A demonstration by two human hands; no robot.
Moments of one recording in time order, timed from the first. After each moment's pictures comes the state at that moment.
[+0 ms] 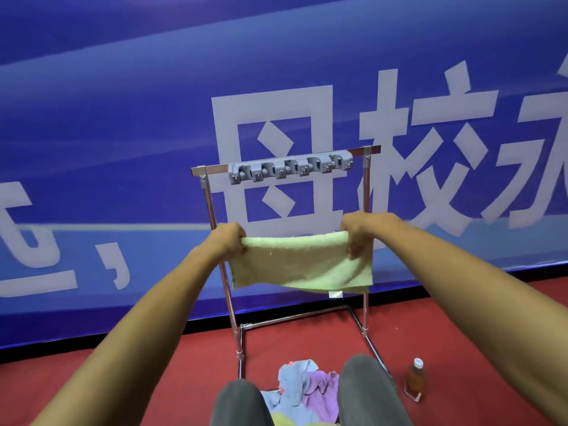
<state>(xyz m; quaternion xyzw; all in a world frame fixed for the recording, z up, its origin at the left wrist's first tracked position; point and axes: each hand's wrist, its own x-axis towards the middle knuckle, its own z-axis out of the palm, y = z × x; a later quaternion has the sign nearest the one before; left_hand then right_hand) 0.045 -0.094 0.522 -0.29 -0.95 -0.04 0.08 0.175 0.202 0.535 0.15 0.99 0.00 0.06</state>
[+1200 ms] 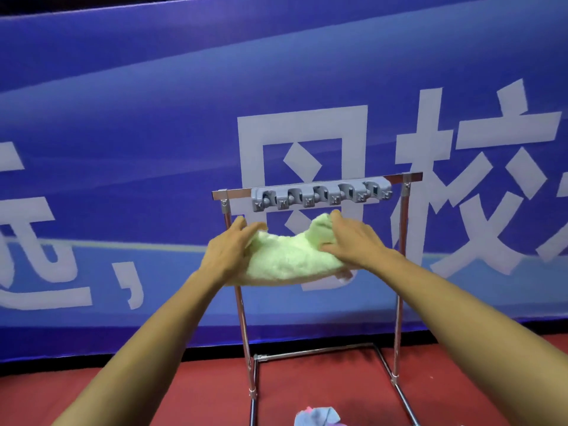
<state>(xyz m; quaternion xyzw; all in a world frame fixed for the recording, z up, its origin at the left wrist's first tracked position) -0.016 -0.107 0.549 -0.33 -0.90 -0.11 0.28 0.092 0.154 0.564 0.06 0.97 -0.05 -0.22</state>
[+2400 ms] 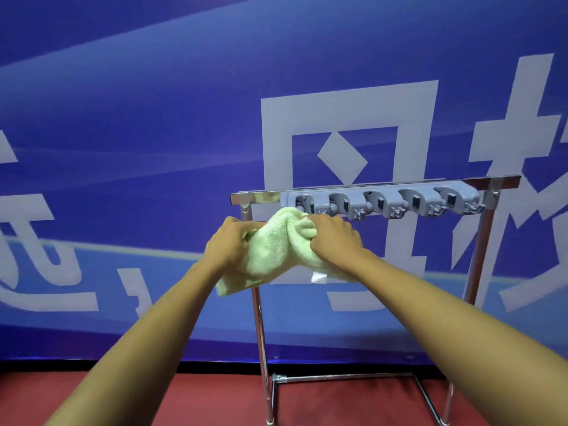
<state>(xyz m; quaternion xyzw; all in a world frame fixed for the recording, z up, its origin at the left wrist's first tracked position) -0.205 -0.108 0.551 -0.23 -0.94 -0.17 0.19 -0.118 0.111 0.564 0.06 0.96 -0.13 -0.23</state>
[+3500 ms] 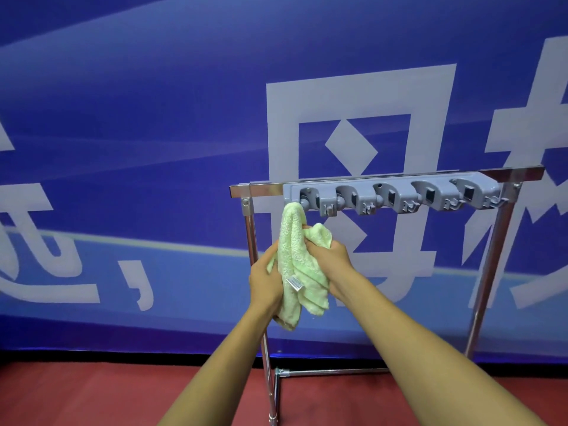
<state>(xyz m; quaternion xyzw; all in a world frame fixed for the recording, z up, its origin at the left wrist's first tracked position) -0.178 -0.047 0.445 -0.15 -0.70 -0.69 0.07 -0.144 0.090 0.488 0.12 0.61 -0.77 -0.13</state>
